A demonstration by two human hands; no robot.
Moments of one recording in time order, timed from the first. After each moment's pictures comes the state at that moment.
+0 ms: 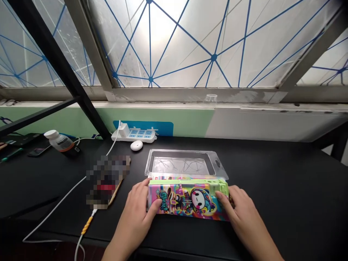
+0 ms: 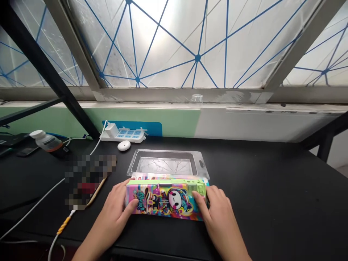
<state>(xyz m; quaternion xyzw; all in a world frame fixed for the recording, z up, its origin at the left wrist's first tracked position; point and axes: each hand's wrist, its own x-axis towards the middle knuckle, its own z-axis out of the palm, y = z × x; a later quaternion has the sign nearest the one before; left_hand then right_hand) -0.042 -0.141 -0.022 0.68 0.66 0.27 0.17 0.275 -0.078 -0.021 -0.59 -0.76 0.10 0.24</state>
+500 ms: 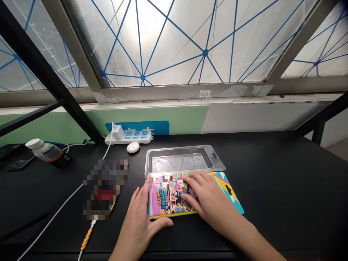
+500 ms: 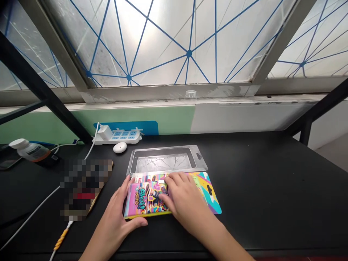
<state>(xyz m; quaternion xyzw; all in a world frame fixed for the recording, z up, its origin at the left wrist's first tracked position) -0.048 -0.143 -0.027 0.68 0.64 0.29 0.20 0.192 -0.071 0.015 -0.43 -0.89 0.02 0.17</state>
